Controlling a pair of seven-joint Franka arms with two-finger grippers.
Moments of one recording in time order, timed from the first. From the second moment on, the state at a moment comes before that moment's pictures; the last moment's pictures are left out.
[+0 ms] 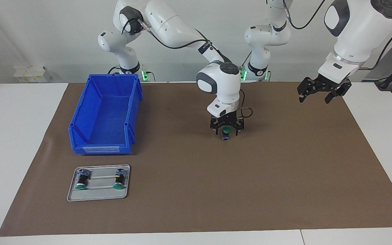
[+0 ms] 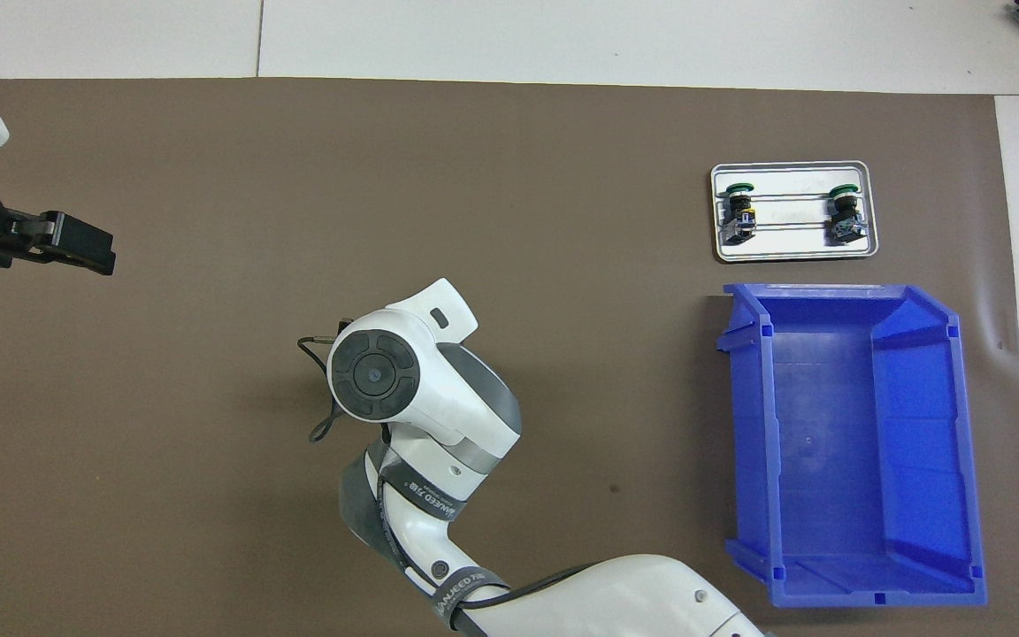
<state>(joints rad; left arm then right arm) -0.06 0.09 -0.02 -1.48 0.01 1.55 0.05 0.83 0.63 -0.06 -1.48 -0.09 2.30 1.01</state>
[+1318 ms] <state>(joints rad) -0.06 0.09 -0.02 -1.48 0.01 1.55 0.05 0.66 0.41 -0.08 -1.46 -0.12 2.06 0.77</state>
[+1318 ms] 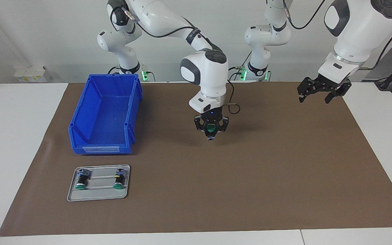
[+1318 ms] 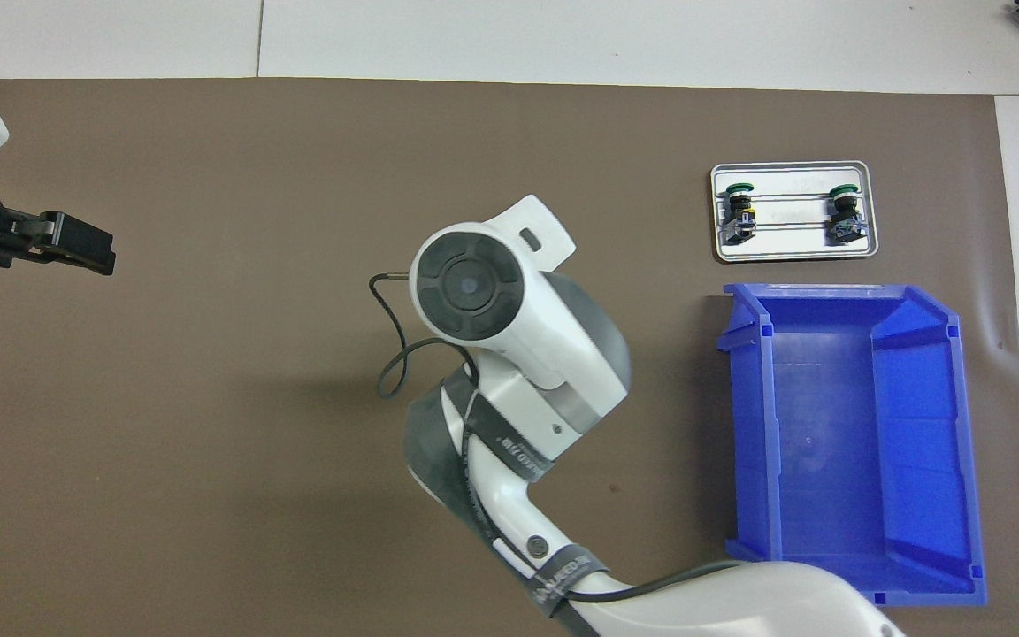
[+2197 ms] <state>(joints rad) -0.06 0.09 -0.02 -1.48 0.01 1.55 0.05 0.09 -0.05 -0.08 -2.04 0.00 2.10 -0.04</state>
